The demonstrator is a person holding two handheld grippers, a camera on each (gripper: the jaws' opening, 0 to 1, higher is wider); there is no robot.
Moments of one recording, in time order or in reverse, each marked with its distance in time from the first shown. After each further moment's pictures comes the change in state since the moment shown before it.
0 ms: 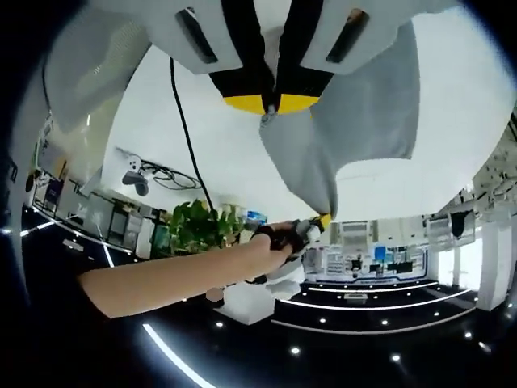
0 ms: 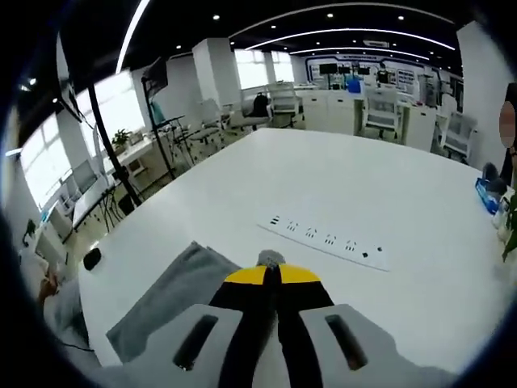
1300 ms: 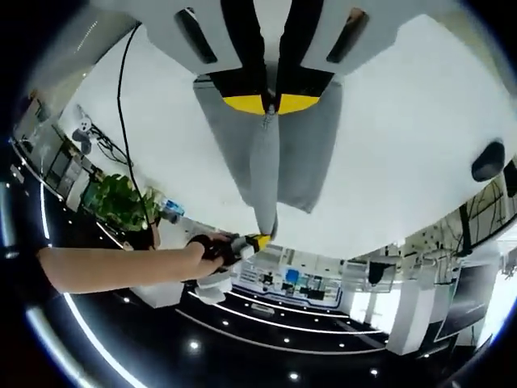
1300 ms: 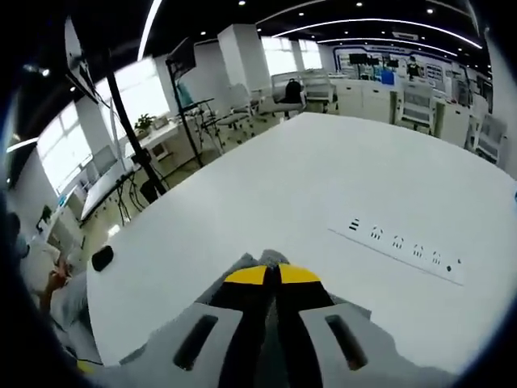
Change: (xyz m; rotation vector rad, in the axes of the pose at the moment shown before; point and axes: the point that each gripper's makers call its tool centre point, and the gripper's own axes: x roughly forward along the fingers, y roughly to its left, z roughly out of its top) left arm -0.050 0.113 -0.087 -0.320 0.030 0.345; right arm 0.106 0.112 -0.013 -0.066 0.093 0.126
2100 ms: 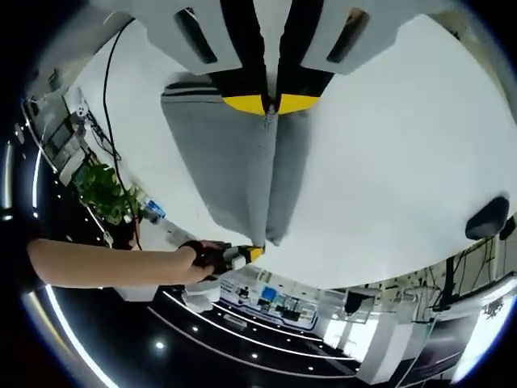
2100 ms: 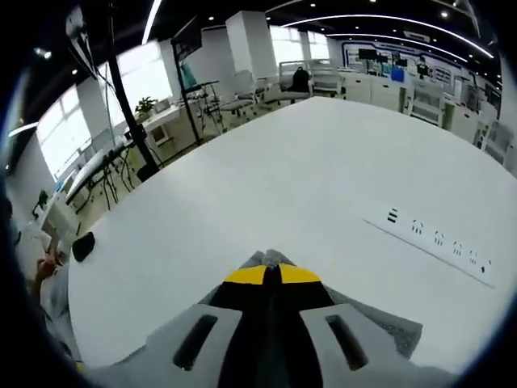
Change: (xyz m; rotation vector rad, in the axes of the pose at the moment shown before) left arm 0.016 0.038 -0.039 -0.163 0.076 0.037; right arm 0.064 0.020 -0.017 -0.034 0.025 0.009
